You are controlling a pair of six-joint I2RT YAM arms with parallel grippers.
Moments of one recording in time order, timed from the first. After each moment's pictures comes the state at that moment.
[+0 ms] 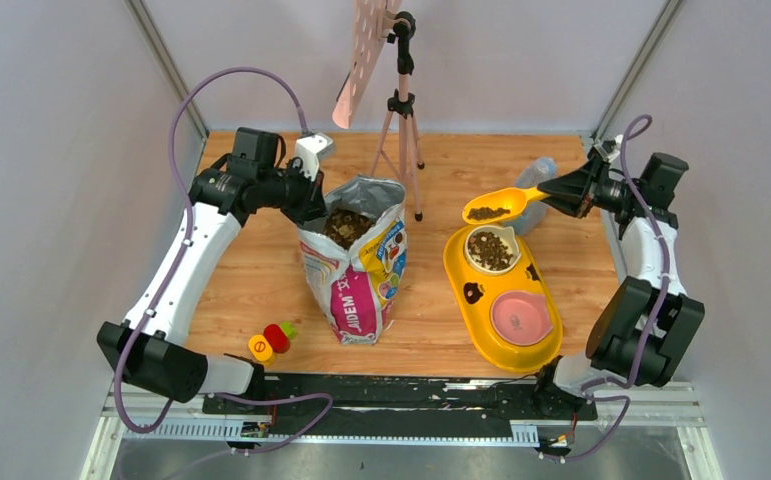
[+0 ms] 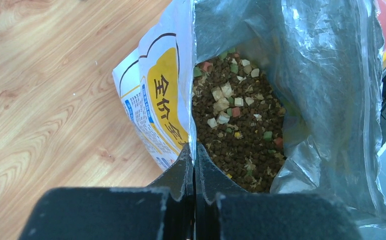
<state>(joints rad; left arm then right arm) -0.30 1.35 1.49 -0.94 0.50 0.22 -0.41 1.47 1.12 -0.03 -1.53 1.00</state>
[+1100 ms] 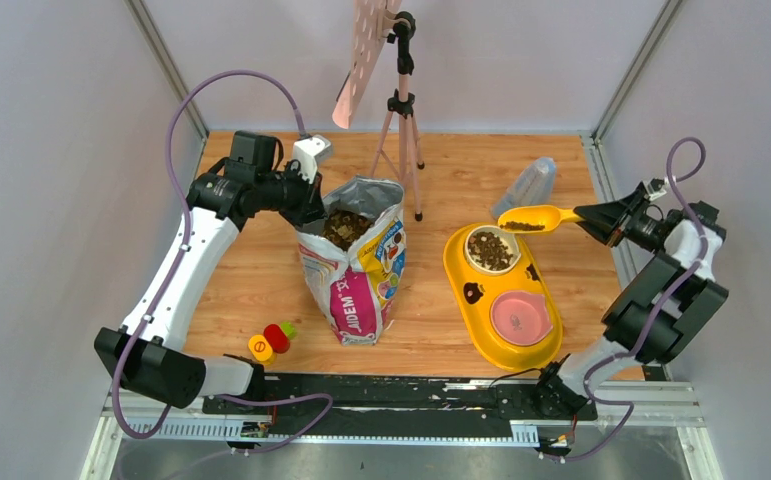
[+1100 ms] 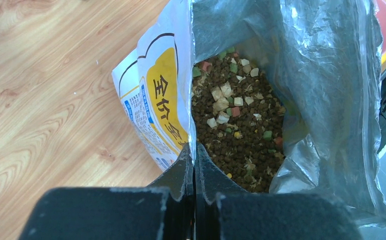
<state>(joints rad) -0.30 1.32 1.45 -0.92 0.50 0.21 -0.73 1.58 1.13 -0.76 -1.54 0.15</state>
